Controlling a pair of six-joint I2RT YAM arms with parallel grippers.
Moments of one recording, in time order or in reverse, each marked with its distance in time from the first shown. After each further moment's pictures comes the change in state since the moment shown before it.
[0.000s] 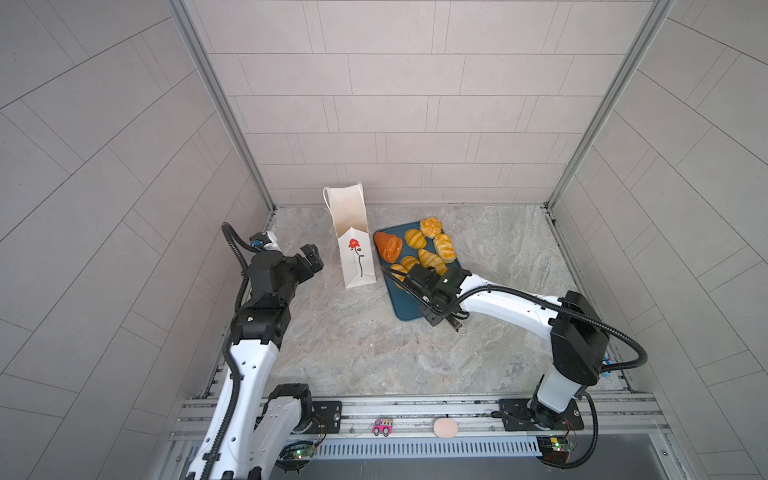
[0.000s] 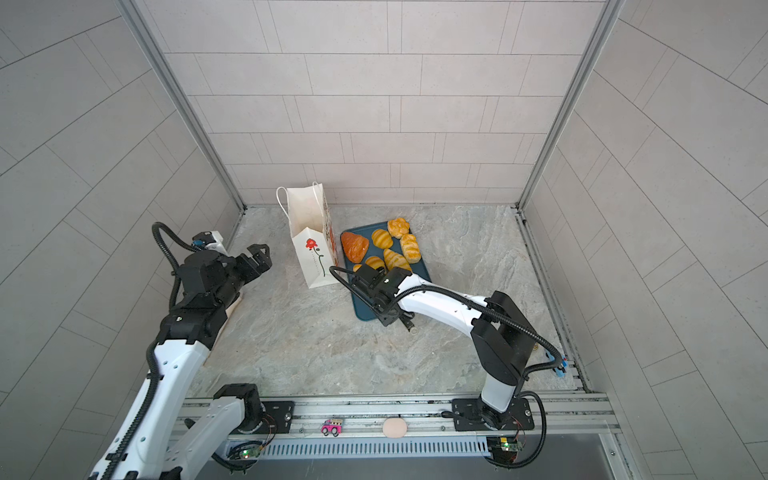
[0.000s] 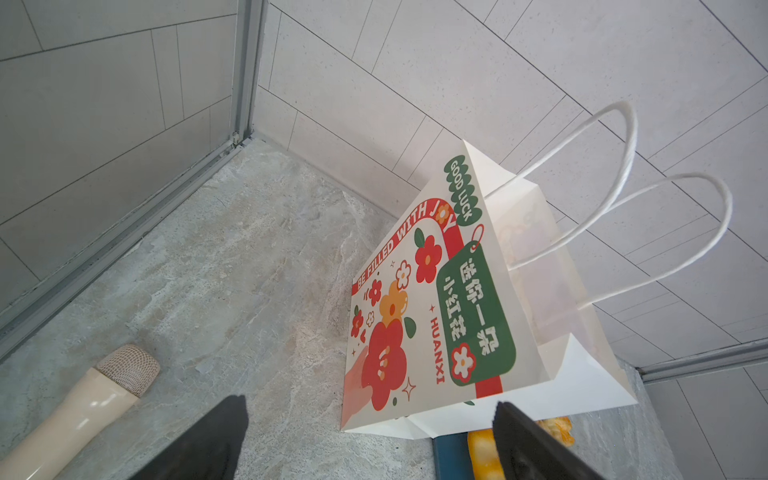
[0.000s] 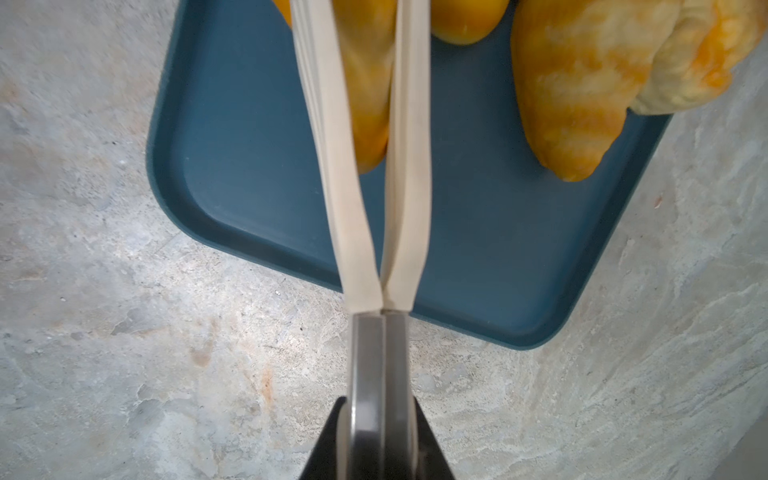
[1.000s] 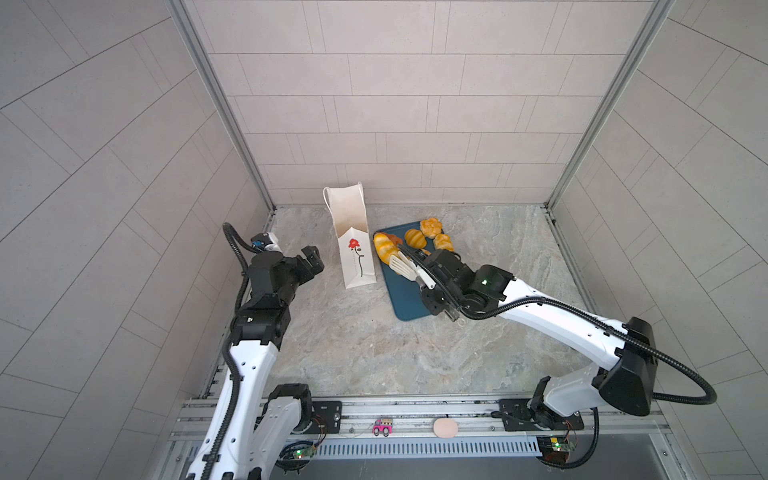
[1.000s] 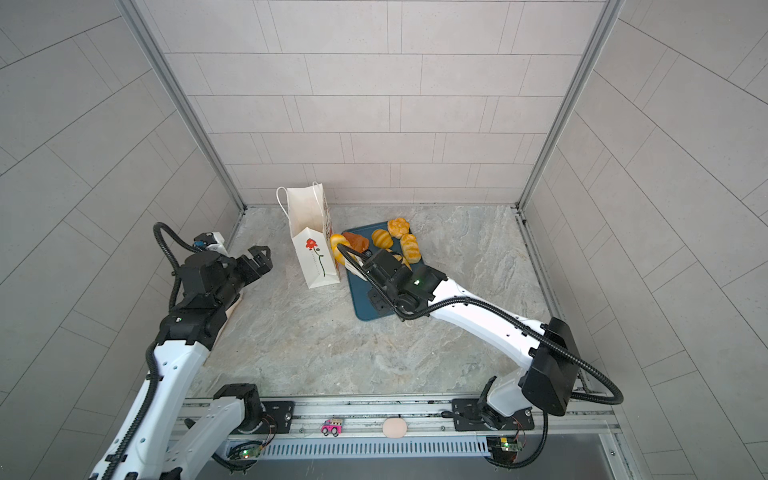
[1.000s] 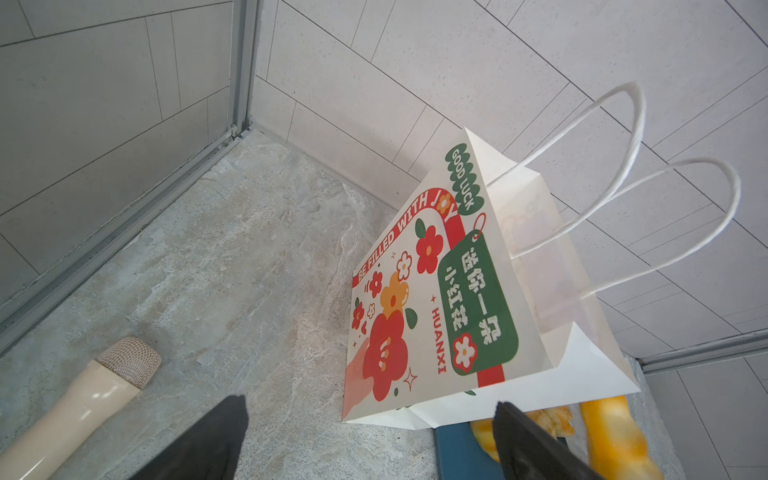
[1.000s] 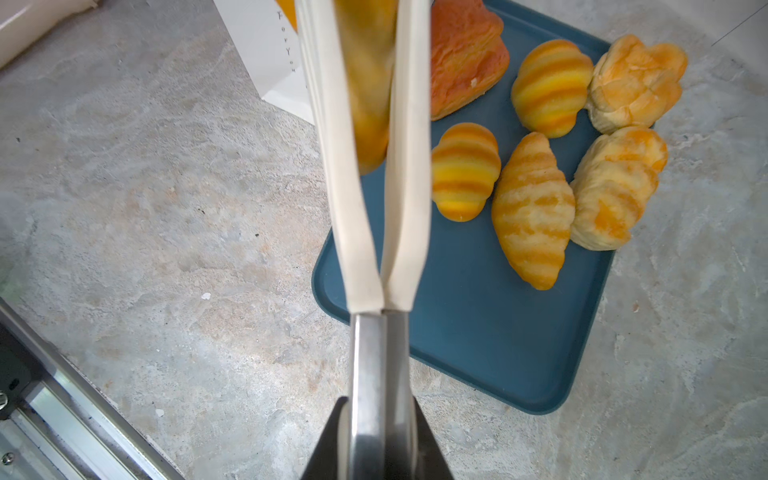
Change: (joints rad) left arm 0.000 0.005 0.000 -0.021 0.023 0.005; right arm 0.000 -0.268 0.000 0.154 -0.127 -0.023
